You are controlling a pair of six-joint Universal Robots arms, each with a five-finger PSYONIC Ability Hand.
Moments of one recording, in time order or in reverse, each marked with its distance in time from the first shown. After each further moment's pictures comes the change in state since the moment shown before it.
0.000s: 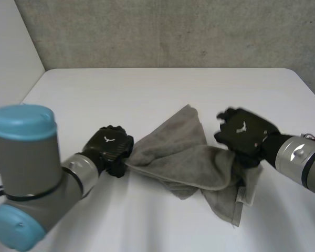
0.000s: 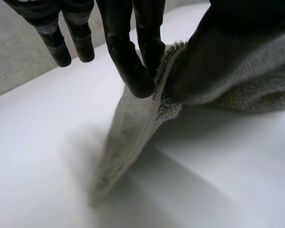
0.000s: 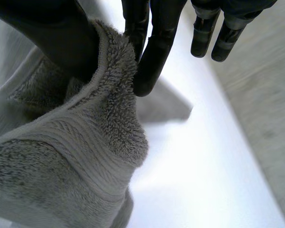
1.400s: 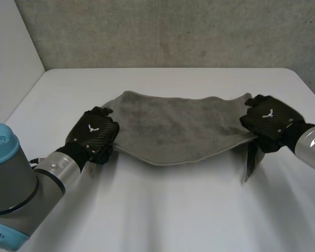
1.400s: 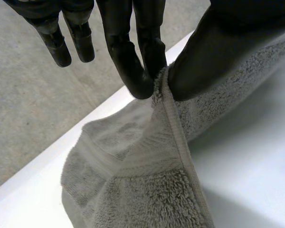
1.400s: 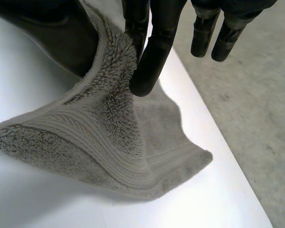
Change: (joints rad) left arm 0.151 0.094 -0.241 0.392 0.162 0.148; right arm -0.144 -0.011 0.026 -0.139 0.000 0.104; left_hand -0.066 -0.119 0.000 0.000 -0.080; right_hand 0.003 0.000 0.000 0.000 0.011
